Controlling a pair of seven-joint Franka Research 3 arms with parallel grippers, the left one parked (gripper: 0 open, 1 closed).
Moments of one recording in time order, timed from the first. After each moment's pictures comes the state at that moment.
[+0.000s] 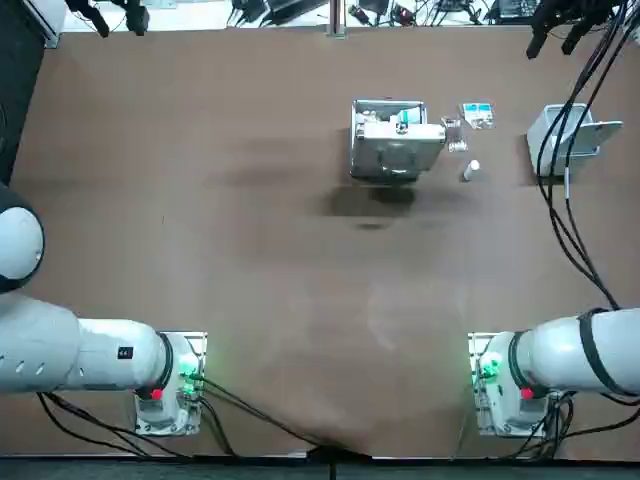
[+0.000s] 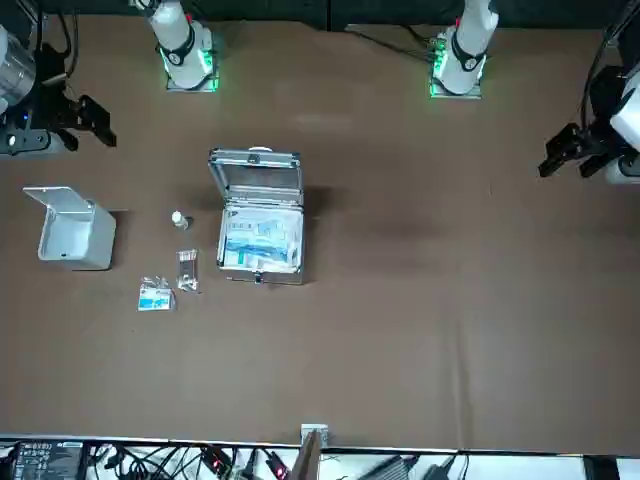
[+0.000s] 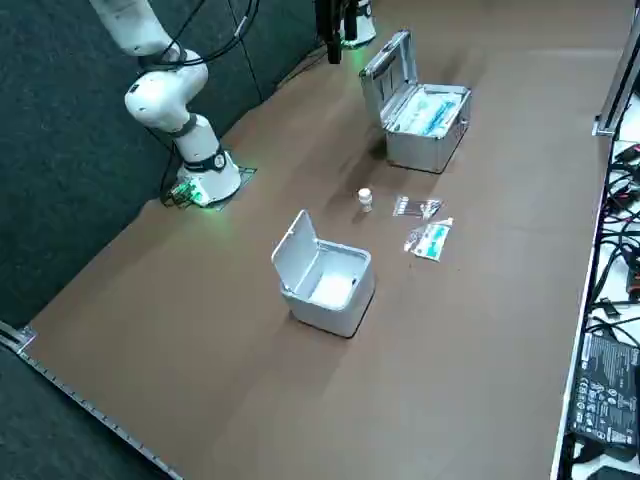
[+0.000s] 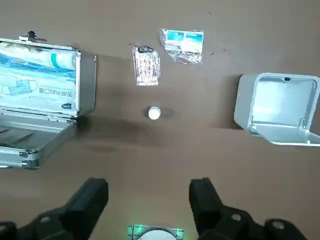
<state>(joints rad) 0.08 -0.08 -0.03 -1.70 0.01 1.52 -0.03</state>
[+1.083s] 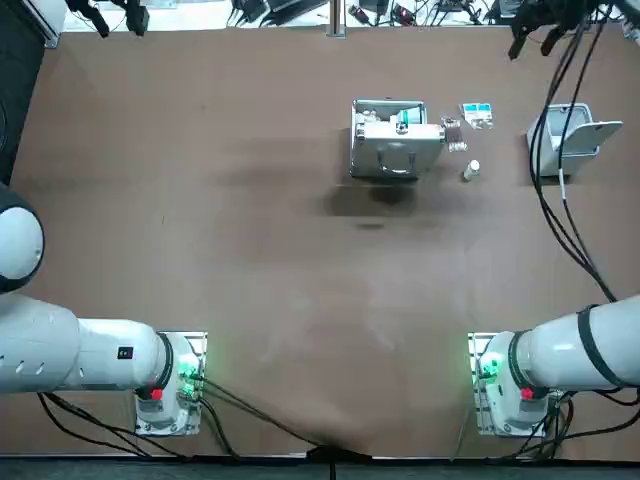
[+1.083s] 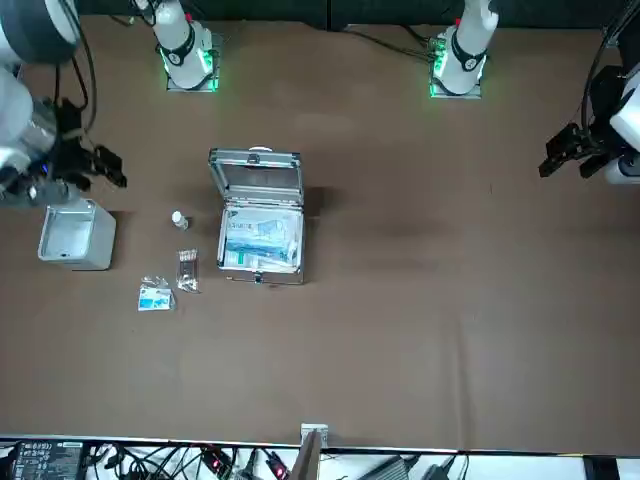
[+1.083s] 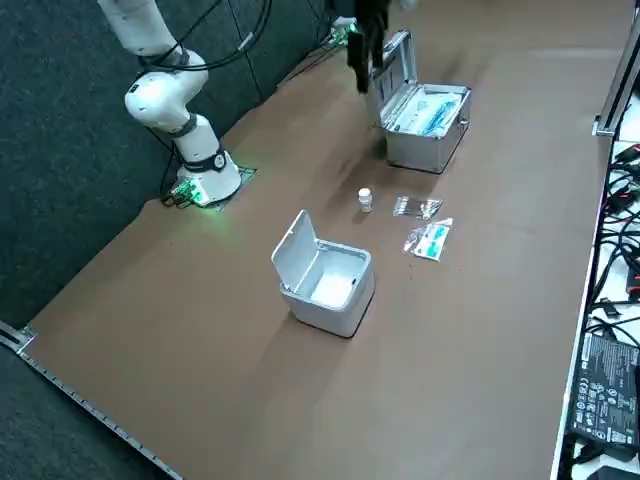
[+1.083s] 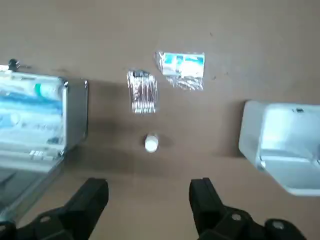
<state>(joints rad) 0.08 0.06 -0.03 -1.70 0.01 1.68 -0.02</state>
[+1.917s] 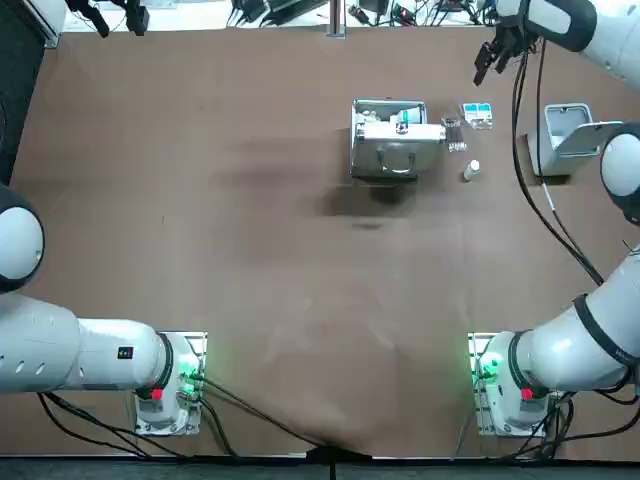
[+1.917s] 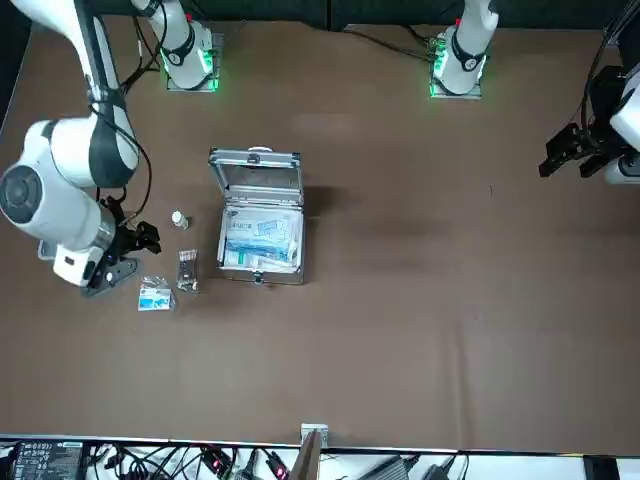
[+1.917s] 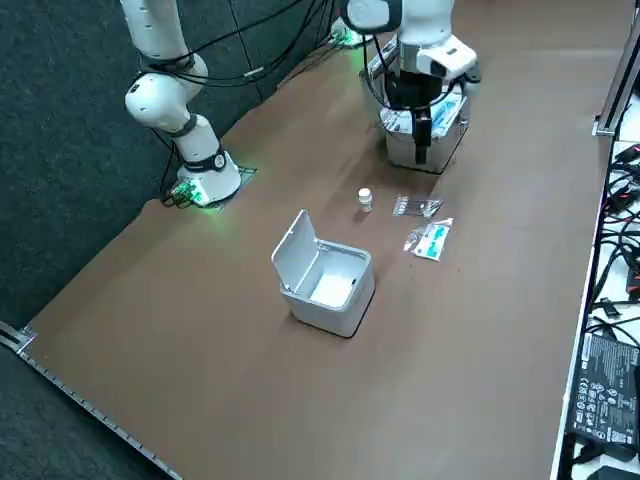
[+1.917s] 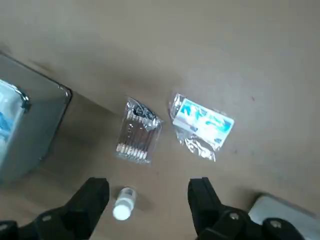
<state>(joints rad) 0.10 0.36 -0.03 -1.69 0.01 2.00 -0.37</state>
